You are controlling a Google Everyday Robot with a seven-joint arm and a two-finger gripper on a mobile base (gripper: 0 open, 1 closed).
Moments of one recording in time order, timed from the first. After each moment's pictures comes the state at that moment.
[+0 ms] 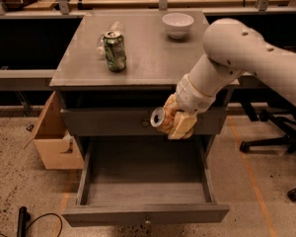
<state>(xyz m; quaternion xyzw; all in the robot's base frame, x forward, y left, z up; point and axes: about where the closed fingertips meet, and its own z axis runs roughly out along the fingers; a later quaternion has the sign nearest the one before) 0.536 -0.071 0.782 -0.77 0.59 0.13 0.18</state>
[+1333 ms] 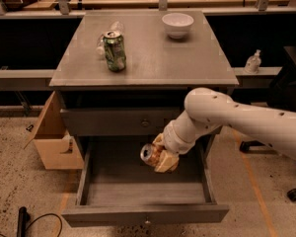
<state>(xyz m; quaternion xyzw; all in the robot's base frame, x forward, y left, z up) 0.526 -0.037 0.637 -0.75 0.62 0.15 0.20</state>
